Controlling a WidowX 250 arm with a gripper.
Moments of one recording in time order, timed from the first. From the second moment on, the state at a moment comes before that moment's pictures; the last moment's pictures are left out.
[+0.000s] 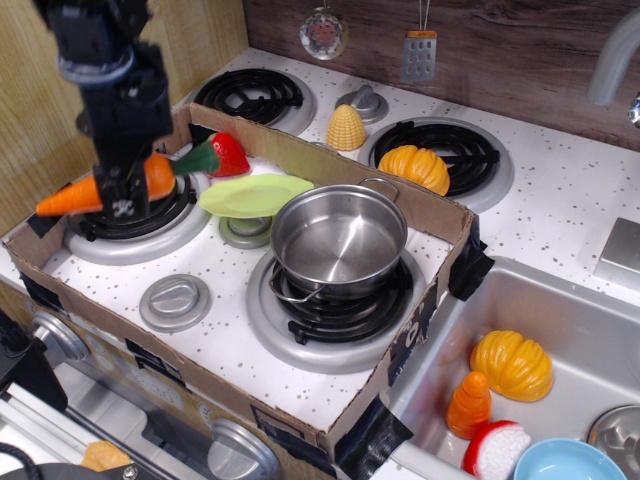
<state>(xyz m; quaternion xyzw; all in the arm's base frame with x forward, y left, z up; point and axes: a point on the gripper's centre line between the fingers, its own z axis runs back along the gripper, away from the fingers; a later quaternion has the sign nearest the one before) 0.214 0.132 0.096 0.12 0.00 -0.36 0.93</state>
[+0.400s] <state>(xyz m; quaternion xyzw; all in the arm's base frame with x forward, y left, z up) 0.234 0.118 0.083 0.15 -0.01 -0.39 0.91</state>
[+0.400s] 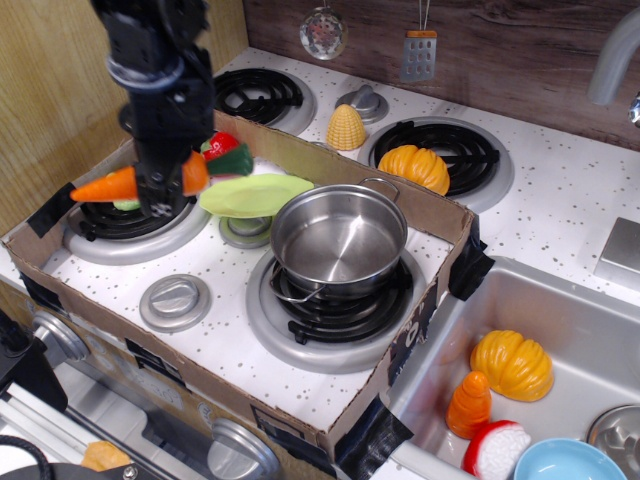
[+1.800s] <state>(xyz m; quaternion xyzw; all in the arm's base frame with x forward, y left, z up) 0.320 0.118 0.034 0.09 -0.04 -0.44 0.89</state>
